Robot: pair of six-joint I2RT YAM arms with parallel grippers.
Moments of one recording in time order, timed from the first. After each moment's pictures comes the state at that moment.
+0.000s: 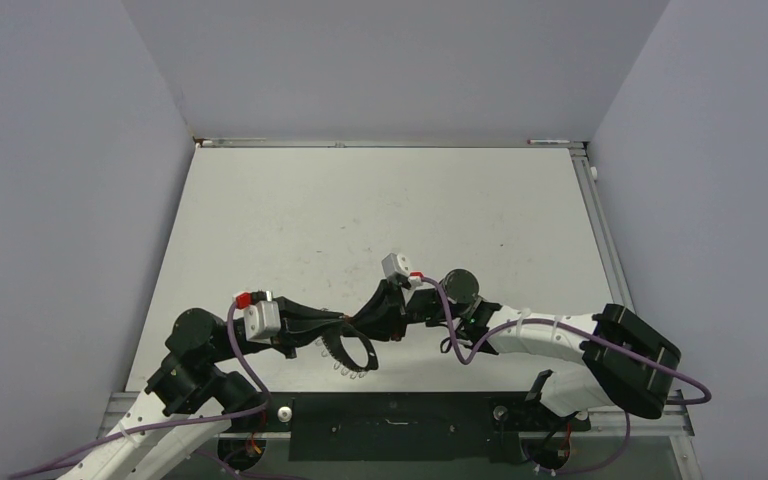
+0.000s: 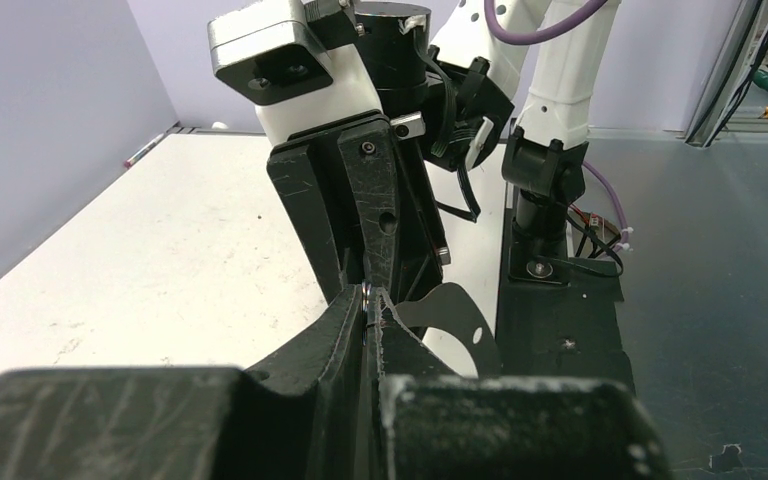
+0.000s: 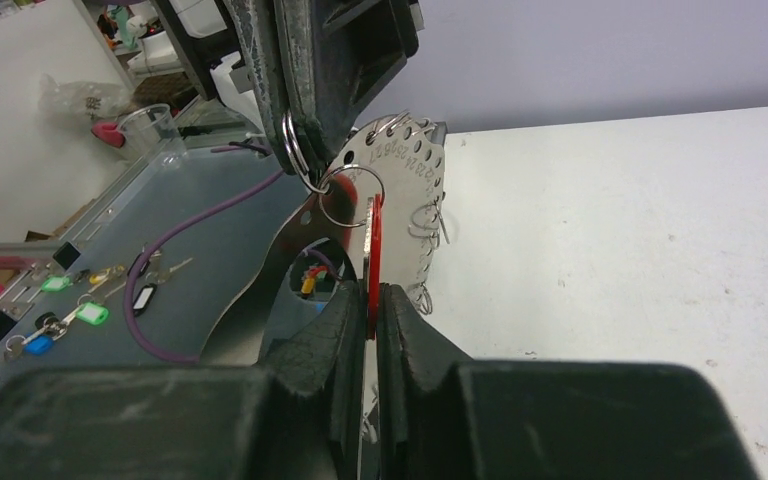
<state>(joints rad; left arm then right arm) -0.74 0.32 0.50 -0.01 0.59 -0.04 0.97 1.36 0.56 0.98 -0.78 0.35</state>
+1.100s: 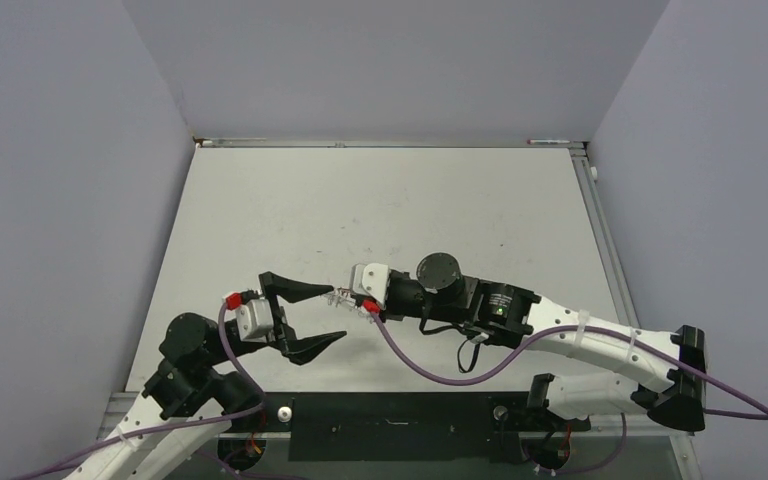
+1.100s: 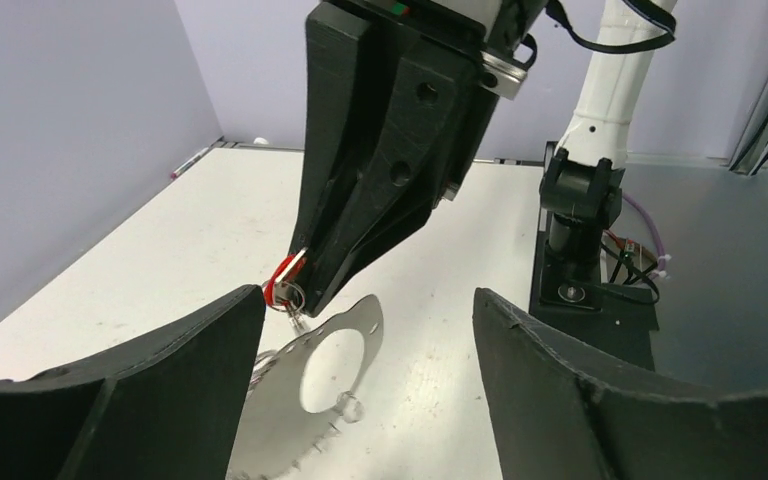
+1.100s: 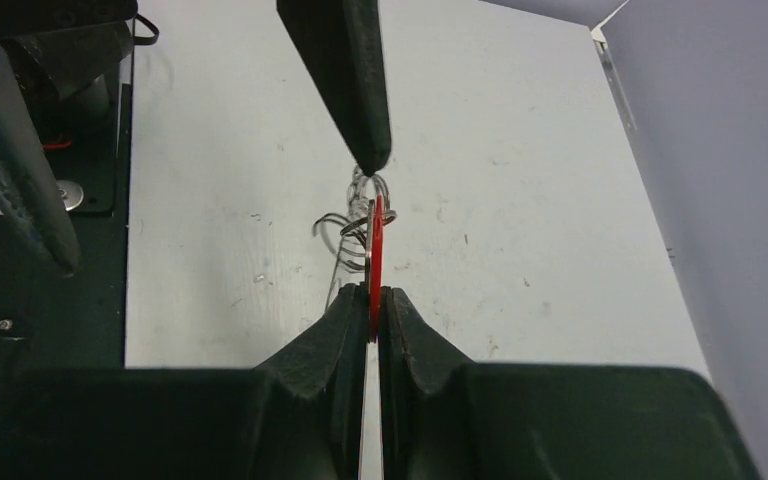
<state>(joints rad) -0.74 0.30 0.50 0.01 0.53 -0.04 1.16 1.16 1.04 -0.17 -0.14 -0.41</state>
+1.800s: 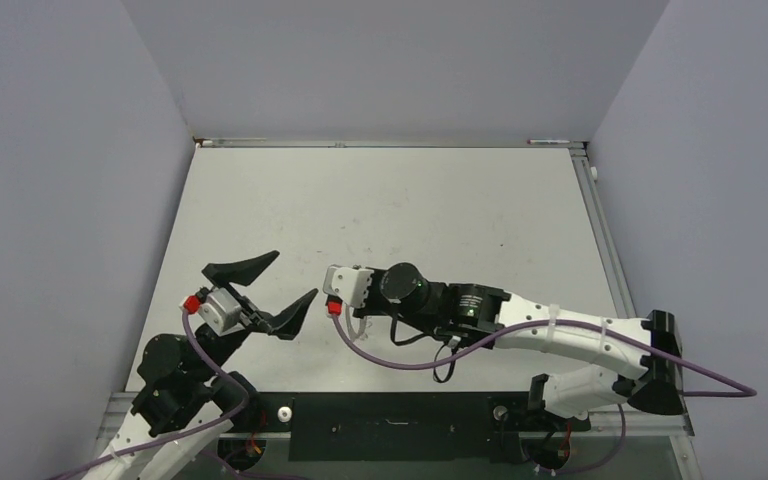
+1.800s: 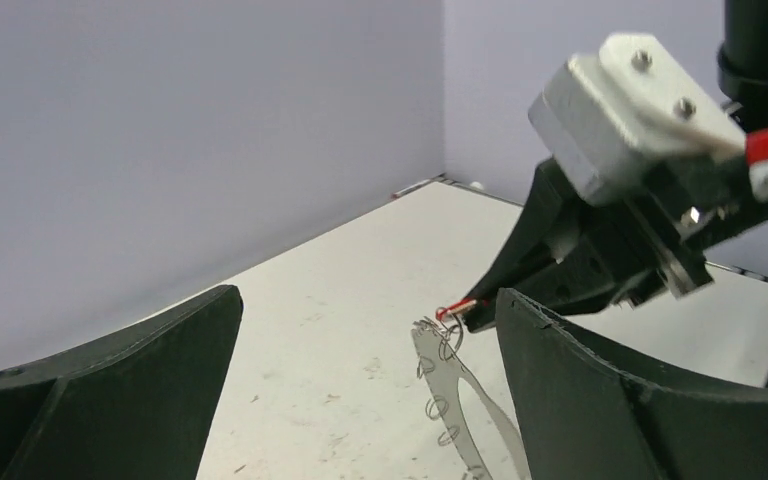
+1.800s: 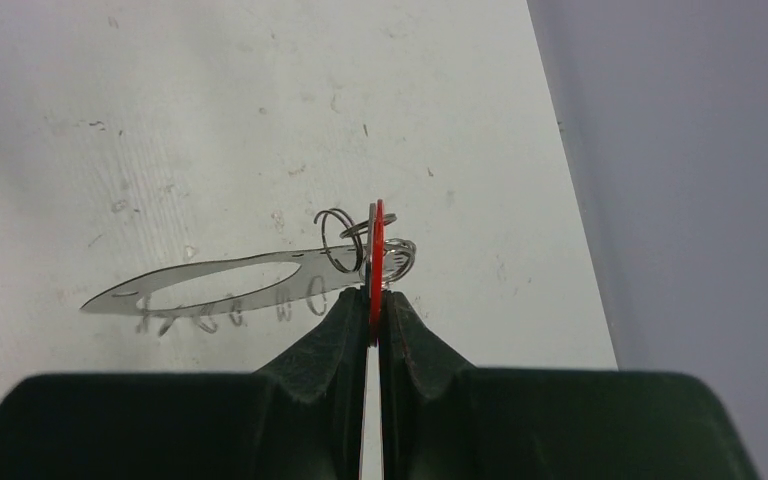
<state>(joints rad) -0.73 0.14 0.49 0.00 0.08 0.02 1.27 1.27 1.14 -0.31 0.28 -0.52</state>
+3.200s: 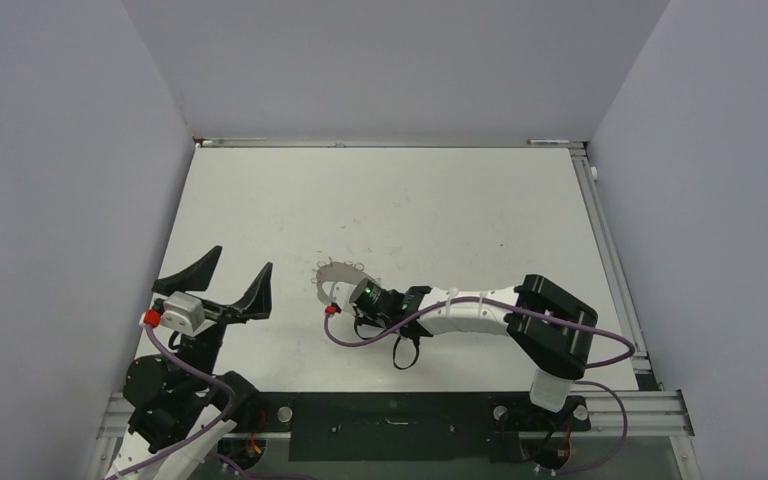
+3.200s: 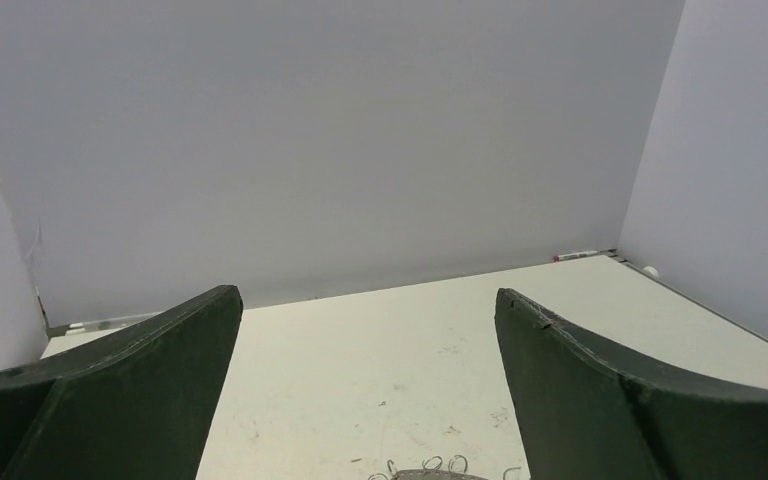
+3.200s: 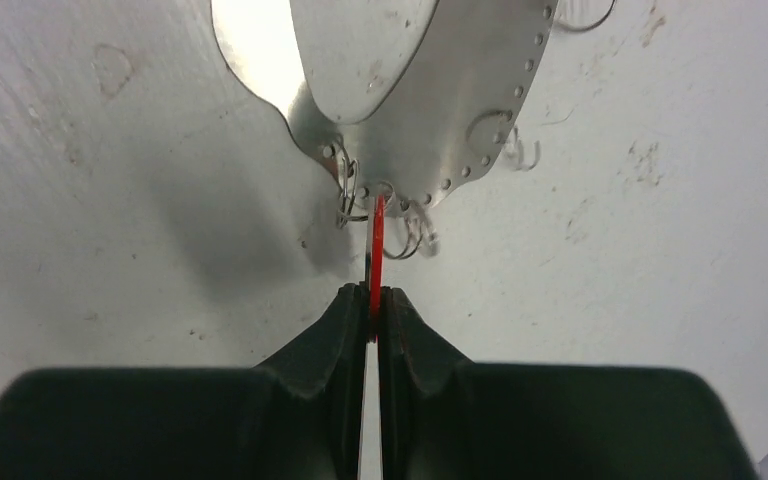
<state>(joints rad) -0.63 0.01 0.47 0.01 -0.27 0.07 1.13 1.75 1.03 -0.27 0.32 -0.37</state>
